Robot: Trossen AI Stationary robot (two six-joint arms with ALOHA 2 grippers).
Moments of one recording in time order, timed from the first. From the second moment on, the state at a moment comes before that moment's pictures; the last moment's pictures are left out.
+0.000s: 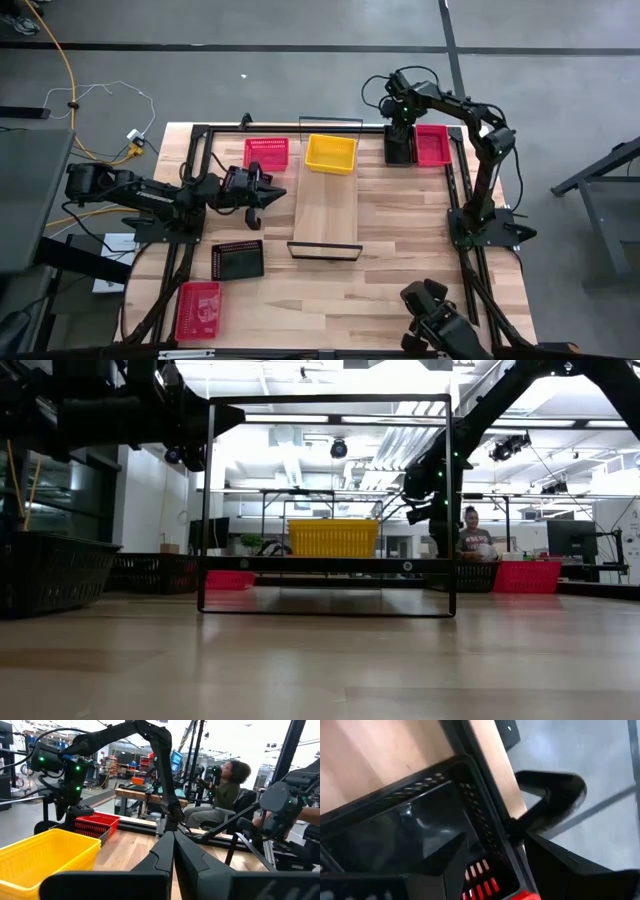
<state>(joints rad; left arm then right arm) 0.21 1.11 0.19 1.04 0.01 -0.15 -0.99 1.92 1.42 -0.83 0.13 -0.60</state>
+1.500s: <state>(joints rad) 0.21 1.11 0.19 1.05 0.01 -0.16 -0.86 1.57 1.43 -1.22 0.09 -0.37</state>
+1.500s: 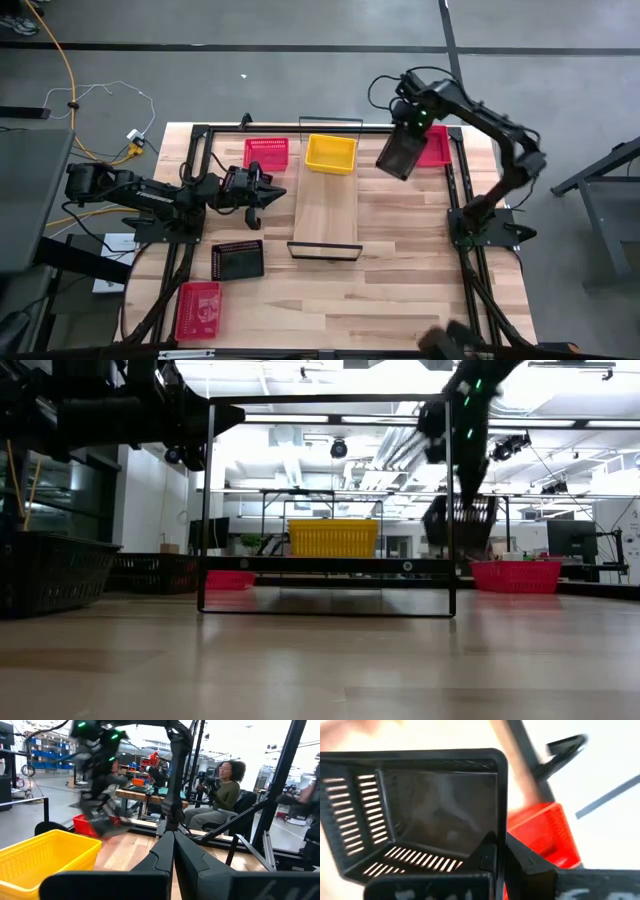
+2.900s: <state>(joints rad) 0.21 1.11 0.19 1.06 0.01 -0.21 -0.14 1.42 0.71 -0.12 0.17 1.13</state>
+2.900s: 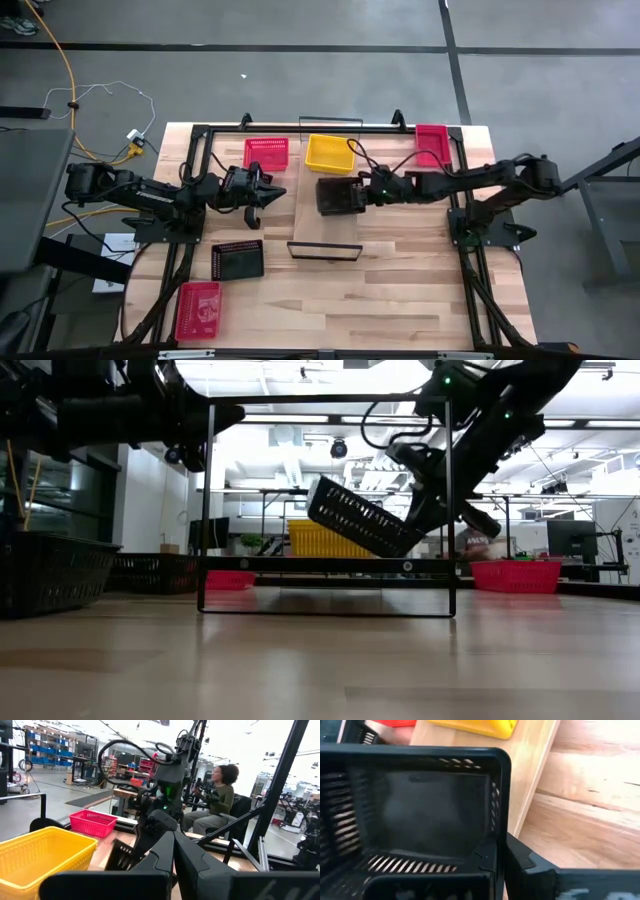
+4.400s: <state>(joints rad) 0.21 1.11 0.19 1.08 -0.01 -0.21 -0.20 1.33 0.75 -0.09 0.12 0.83</state>
